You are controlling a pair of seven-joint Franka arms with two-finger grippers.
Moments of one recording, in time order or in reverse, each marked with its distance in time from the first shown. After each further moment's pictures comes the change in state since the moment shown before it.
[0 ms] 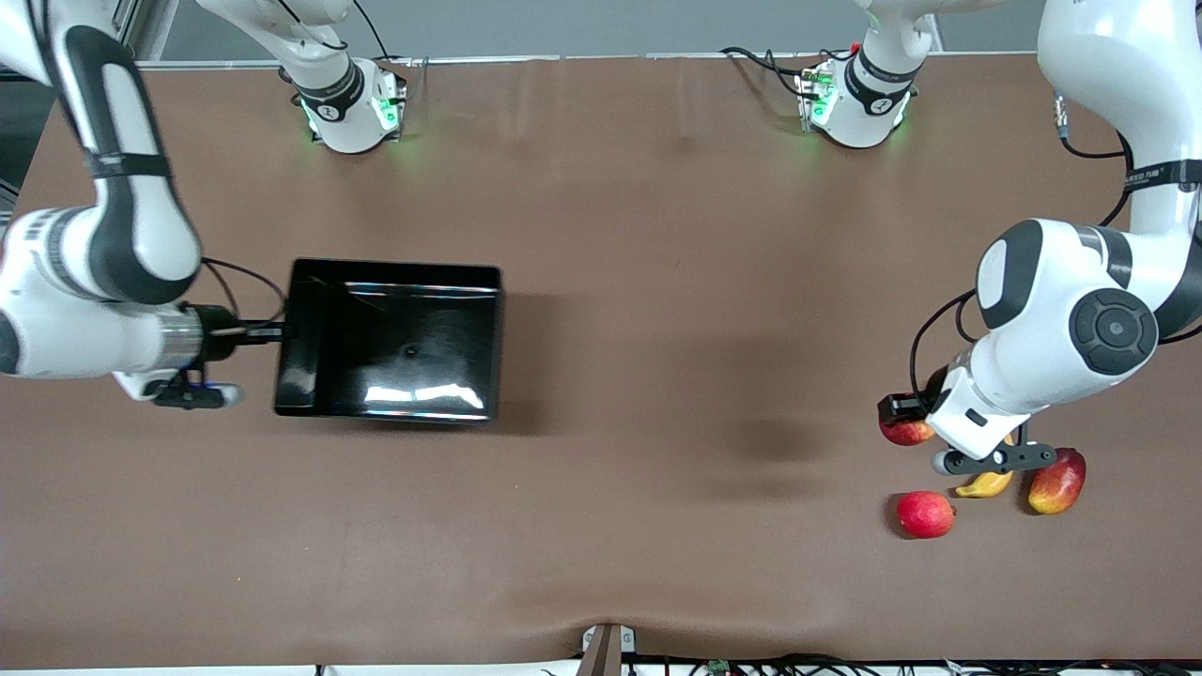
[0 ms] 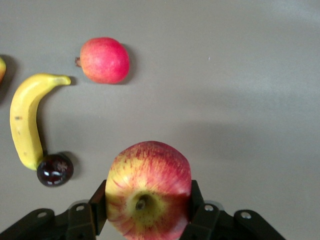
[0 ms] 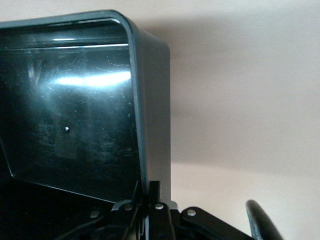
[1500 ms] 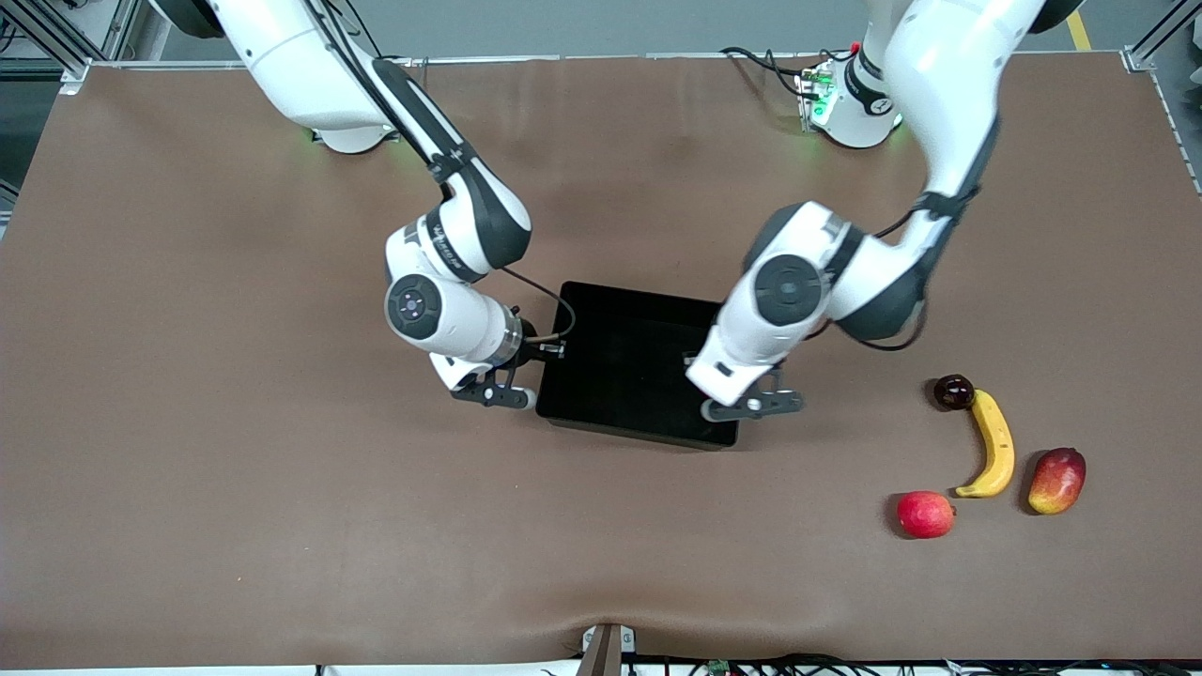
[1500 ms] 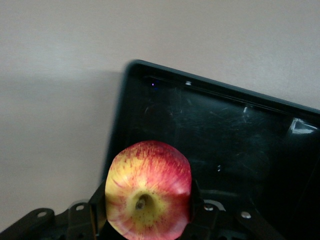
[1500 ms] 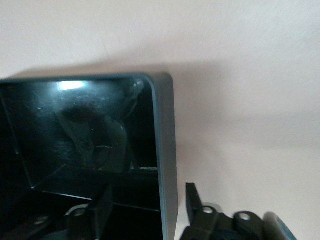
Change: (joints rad) left arm -0.300 0.157 -0.108 -0.035 0.096 0.164 -0.424; right arm 0.557 0.261 -0.046 0.209 0.108 0.406 0.514
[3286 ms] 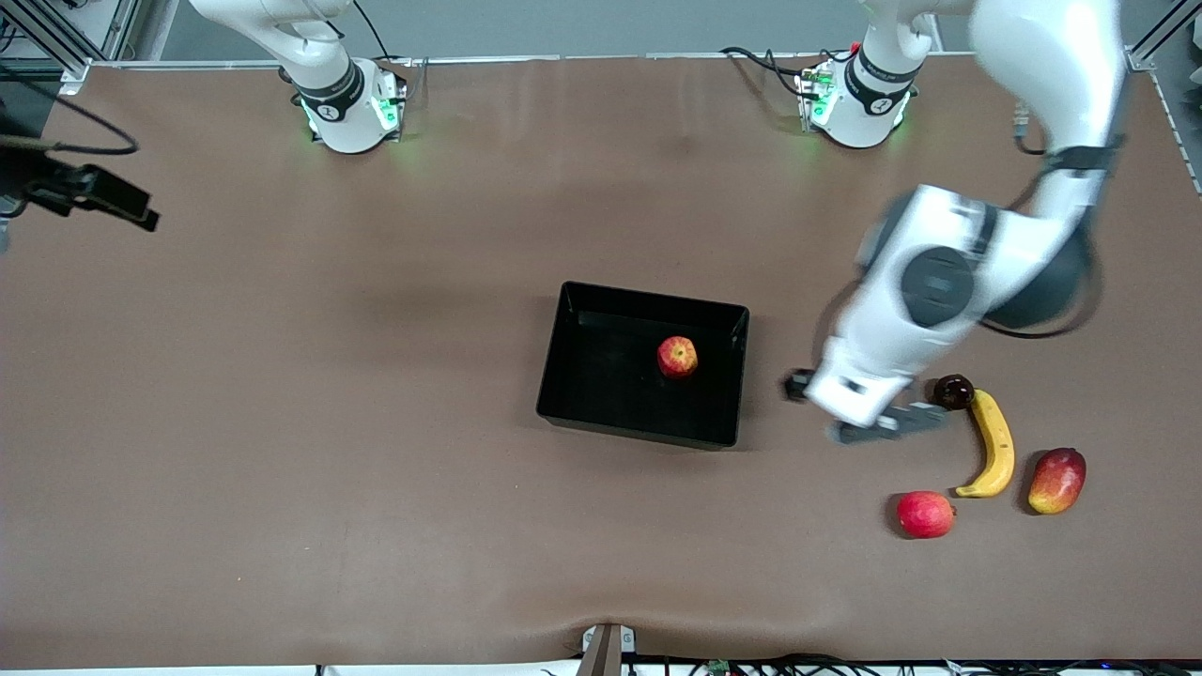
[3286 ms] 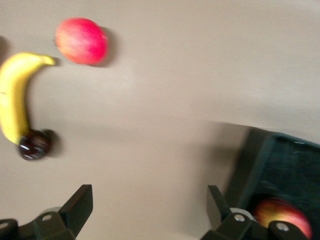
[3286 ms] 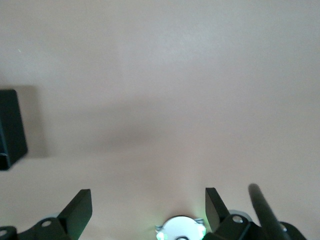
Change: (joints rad) left arm 0.284 -0.151 0.013 0.021 0.040 -0.191 0.266; right arm -0.484 -0.520 -0.085 0.189 -0.366 -0.857 -0.398
